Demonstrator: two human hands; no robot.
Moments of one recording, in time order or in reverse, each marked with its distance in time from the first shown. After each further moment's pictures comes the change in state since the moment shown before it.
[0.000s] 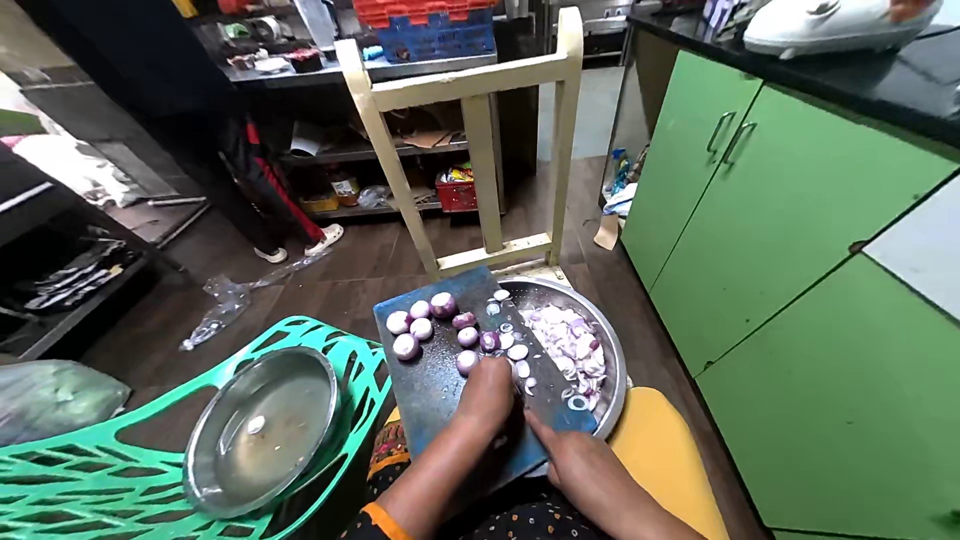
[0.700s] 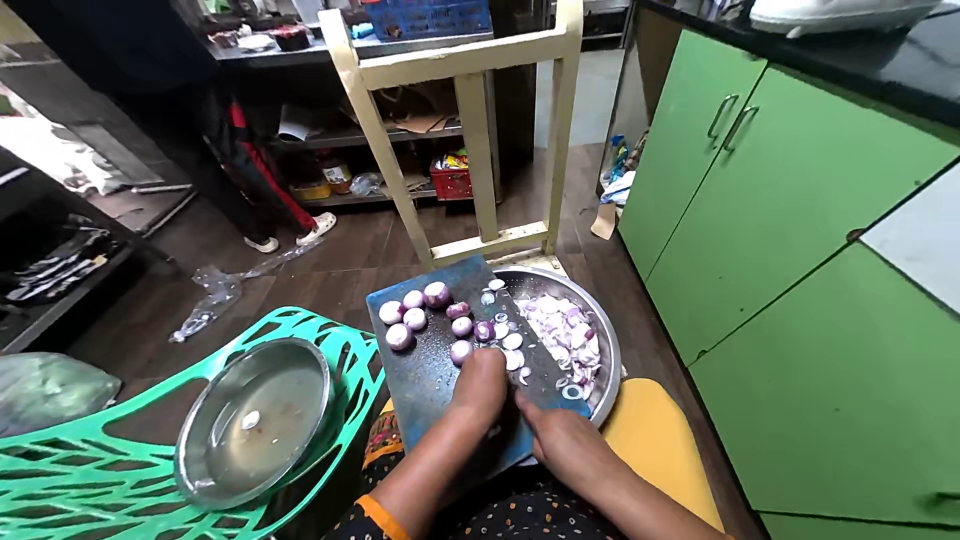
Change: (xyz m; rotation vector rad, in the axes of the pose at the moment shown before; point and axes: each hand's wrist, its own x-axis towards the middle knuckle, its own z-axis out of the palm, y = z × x) left_hand -0.003 0.009 -0.002 0.088 -0.043 -0.071; right_hand 0.012 -0.002 -0.006 0.028 0.044 -0.052
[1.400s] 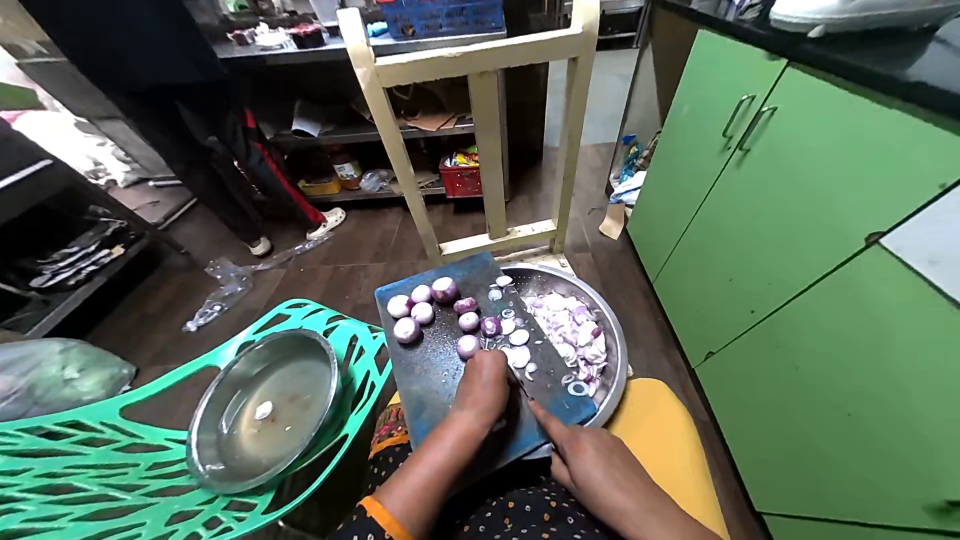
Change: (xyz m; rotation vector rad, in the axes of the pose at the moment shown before) left_hand -0.007 -0.013 0.014 -0.115 0.048 0.018; right_hand -0.037 0.002 -0.004 0.034 -0.021 -0.022
